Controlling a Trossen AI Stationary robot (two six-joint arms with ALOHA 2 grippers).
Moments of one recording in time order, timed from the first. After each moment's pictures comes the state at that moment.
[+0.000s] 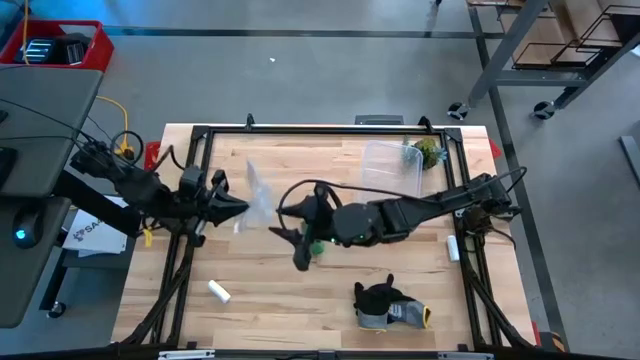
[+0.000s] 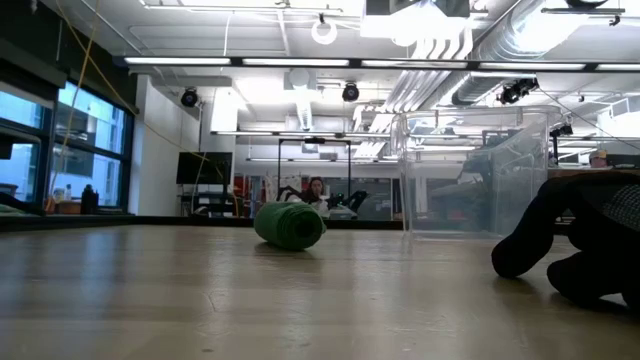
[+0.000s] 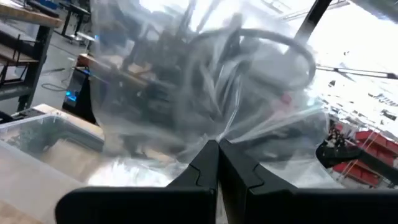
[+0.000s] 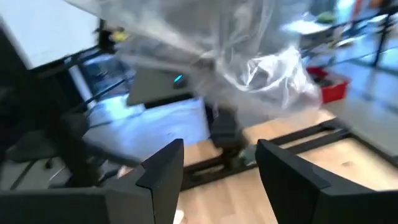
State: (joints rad) left arm -0.54 0.77 0.88 0.03 -0.53 -0.41; right arm 0.31 1.88 1.88 -0.17 0.49 0.27
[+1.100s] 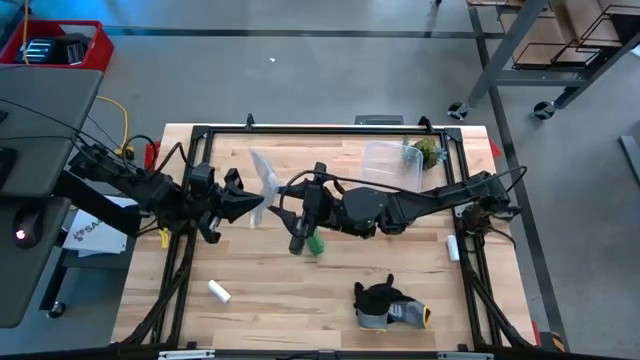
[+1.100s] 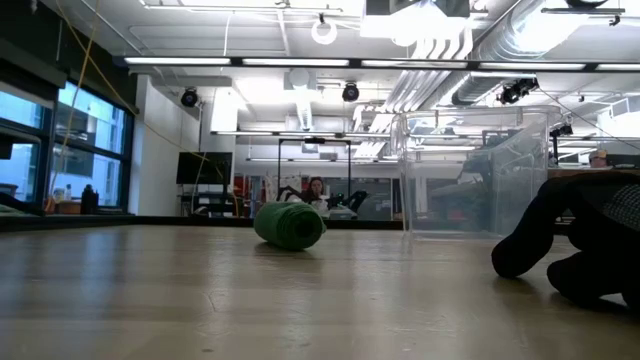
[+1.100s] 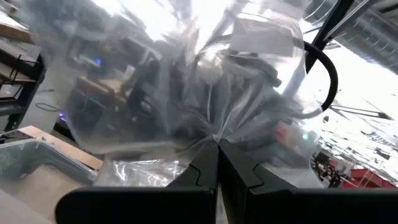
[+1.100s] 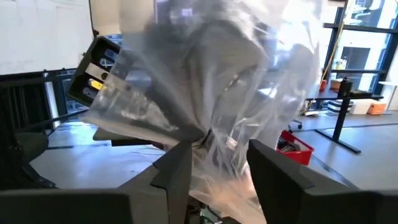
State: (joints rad) left arm -0.46 0.89 0.88 0.30 -0.51 -0.41; right arm 0.28 1.88 1.88 0.06 0.52 -0.07
